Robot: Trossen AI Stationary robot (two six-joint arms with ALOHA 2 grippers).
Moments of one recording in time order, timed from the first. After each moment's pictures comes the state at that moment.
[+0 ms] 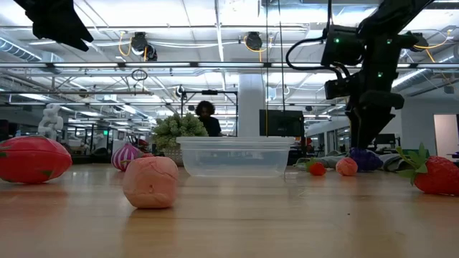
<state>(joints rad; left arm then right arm) -0.13 0.55 0.90 -1.12 -0.63 -0.55 -0.29 1.23 0.65 -0.72 0.08 0.01</state>
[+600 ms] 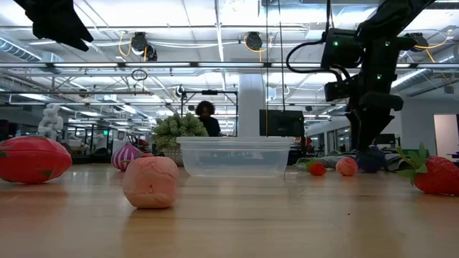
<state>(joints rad) -0.13 0.55 0.90 -1.12 -0.63 -0.55 -0.31 1.24 0.65 -0.72 0.08 -0.01</state>
